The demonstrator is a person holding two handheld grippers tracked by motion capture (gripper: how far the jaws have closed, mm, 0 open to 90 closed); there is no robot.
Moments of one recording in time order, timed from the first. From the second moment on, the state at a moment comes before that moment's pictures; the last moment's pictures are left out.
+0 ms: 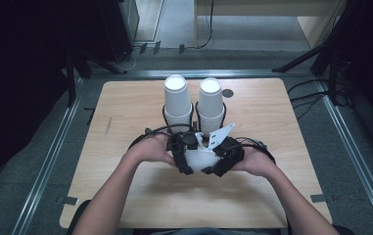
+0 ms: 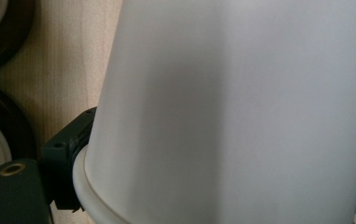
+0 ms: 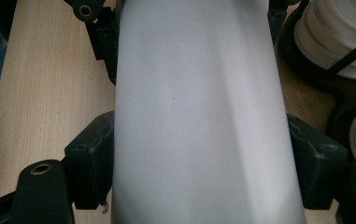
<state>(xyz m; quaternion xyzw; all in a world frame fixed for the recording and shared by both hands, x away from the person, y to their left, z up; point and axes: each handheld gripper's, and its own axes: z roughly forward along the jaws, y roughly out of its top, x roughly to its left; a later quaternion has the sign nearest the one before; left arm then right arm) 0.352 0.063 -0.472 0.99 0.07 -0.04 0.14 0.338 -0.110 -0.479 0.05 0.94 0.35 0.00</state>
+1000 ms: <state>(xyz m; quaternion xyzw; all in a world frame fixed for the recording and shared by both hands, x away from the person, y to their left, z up) 0.349 0.096 -0.448 0.92 0.09 -0.05 0.37 0.338 -0.128 -0.458 0.06 0.91 0.41 -0.01</state>
